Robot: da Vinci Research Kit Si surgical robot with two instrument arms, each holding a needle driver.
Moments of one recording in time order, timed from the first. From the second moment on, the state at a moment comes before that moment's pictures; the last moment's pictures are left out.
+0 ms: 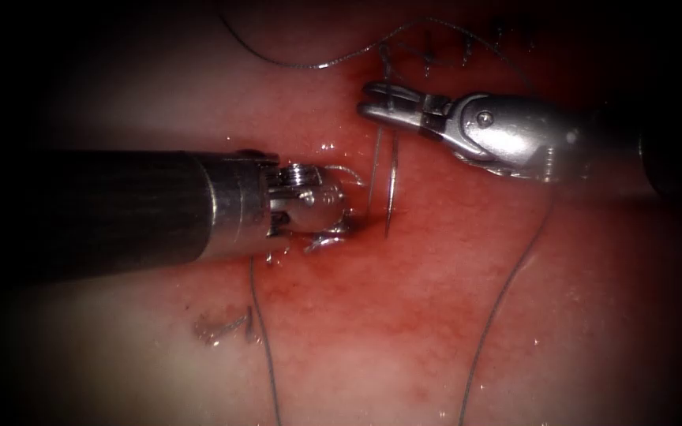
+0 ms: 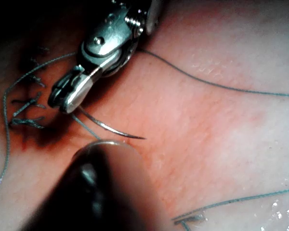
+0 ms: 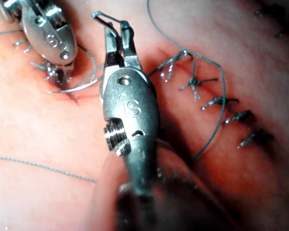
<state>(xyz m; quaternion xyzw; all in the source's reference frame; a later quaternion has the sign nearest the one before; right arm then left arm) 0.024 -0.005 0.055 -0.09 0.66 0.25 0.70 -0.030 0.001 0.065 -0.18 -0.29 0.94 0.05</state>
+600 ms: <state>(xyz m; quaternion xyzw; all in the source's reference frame) 0.025 -0.004 0.056 -0.13 0.66 0.25 0.70 -0.030 0.001 0.065 -0.17 -0.29 0.94 0.06</state>
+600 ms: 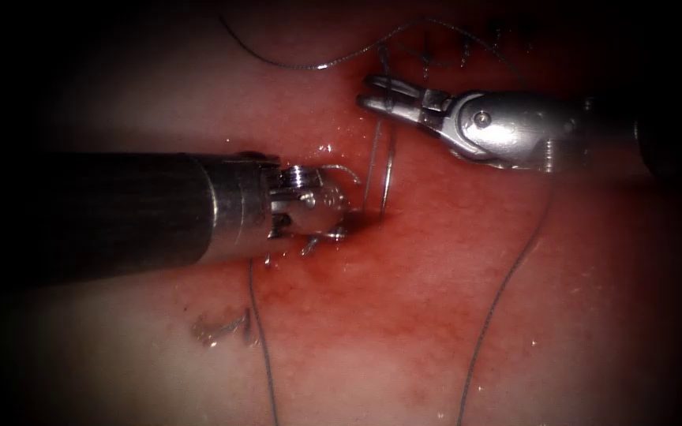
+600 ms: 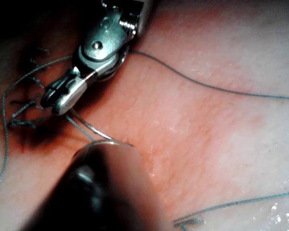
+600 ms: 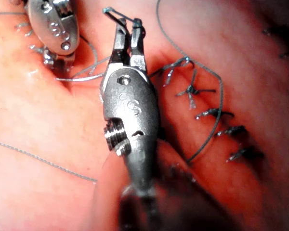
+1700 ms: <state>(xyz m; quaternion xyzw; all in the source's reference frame) 0.026 -0.010 0.060 -0.20 0.63 0.18 0.73 -0.029 0.002 0.065 -0.17 -0.30 0.93 0.09</state>
